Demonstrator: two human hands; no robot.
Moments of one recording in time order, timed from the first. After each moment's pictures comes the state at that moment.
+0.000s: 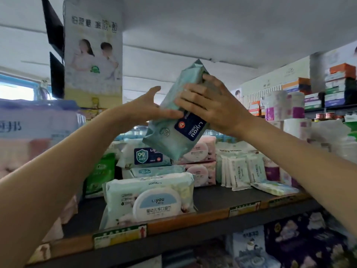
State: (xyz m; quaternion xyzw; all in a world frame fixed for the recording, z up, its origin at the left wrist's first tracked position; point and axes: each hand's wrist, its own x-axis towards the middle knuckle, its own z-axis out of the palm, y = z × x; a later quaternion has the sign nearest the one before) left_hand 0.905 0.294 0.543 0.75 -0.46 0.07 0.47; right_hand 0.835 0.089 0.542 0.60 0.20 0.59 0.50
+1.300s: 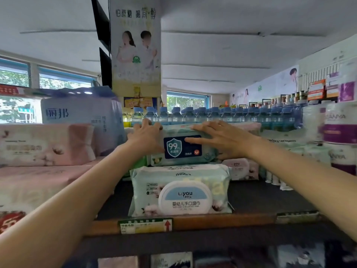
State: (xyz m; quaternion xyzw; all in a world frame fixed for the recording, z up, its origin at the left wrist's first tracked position) left_hand 0.983 0.306 0.466 0.95 -0.19 0.21 0.10; right_hand 0.955 0.066 0.462 0.82 0.24 0.32 0.41
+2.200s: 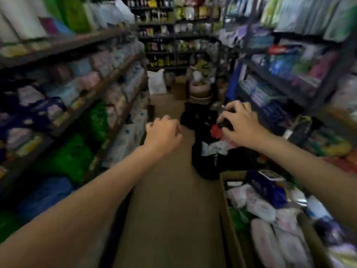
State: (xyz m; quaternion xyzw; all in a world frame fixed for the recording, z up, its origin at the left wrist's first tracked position) left_hand 0.396 0.027 0.197 0.56 -0.82 -0.03 0.14; right_hand 0.185 0.060 0.199 0.72 -0.67 0.16 0.04
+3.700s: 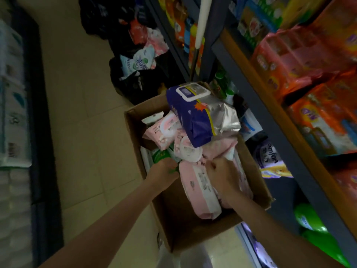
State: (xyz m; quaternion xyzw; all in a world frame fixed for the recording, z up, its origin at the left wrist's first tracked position) left_hand 0.082 0.052 -0.202 0.47 -0.75 -0.44 -0.12; right_hand -0.050 0.155 -0.206 0.30 -0.89 0.18 -0.29
